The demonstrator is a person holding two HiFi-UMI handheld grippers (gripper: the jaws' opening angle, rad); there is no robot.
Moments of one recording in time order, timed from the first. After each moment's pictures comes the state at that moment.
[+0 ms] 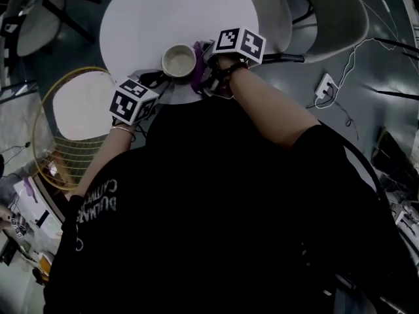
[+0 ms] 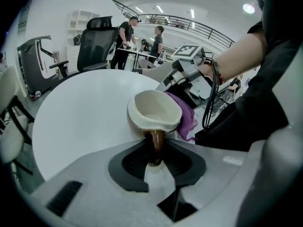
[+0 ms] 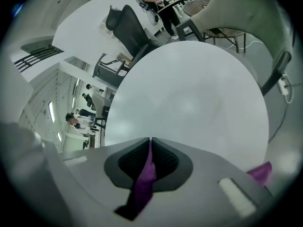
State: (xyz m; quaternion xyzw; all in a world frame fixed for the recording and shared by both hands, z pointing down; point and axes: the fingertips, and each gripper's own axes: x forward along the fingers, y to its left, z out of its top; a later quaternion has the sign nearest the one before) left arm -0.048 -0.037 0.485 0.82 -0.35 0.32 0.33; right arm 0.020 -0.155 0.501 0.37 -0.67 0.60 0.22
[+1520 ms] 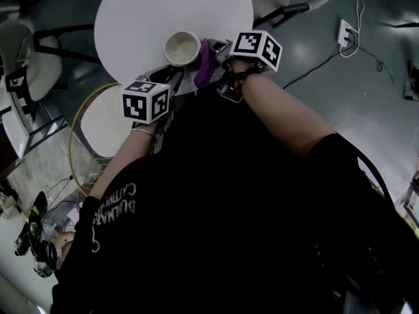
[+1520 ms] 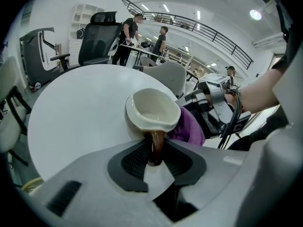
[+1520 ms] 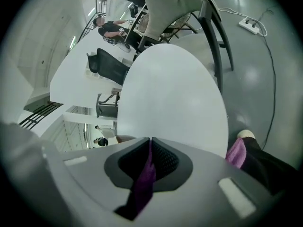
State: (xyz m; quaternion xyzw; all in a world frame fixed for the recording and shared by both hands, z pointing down) left arm -0.035 -0.029 0.485 0.81 -0.35 0.31 0.37; right arm 0.054 -0.094 0.508 0.41 -0.58 0.70 0.00
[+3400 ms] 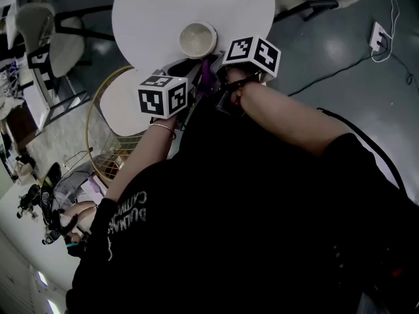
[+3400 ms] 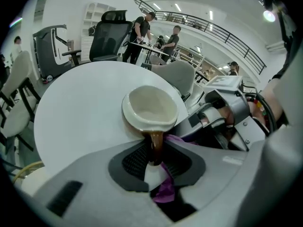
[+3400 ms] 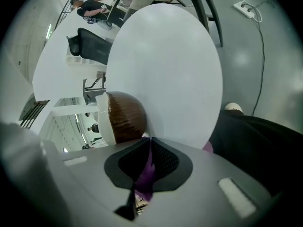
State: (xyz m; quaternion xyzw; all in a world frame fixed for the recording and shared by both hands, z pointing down) left arm -0.031 -0.034 0.490 0.77 -0.39 0.31 0.41; right arm -0.001 -0.034 0.521 0.35 -0.50 0.79 0.10
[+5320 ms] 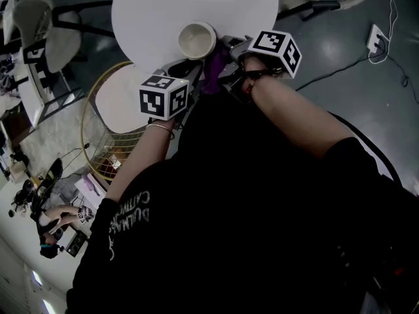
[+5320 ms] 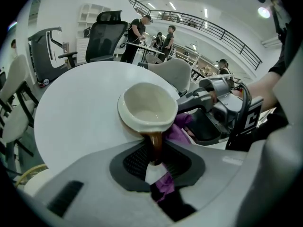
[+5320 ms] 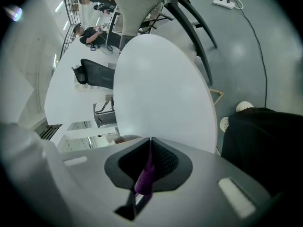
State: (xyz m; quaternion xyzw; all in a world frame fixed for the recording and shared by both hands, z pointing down) left arm -0.036 -0.018 0.491 0.78 -0.38 0.32 0.39; right arm 0.032 -0.076 0.512 0.39 -0.48 0.78 -0.04
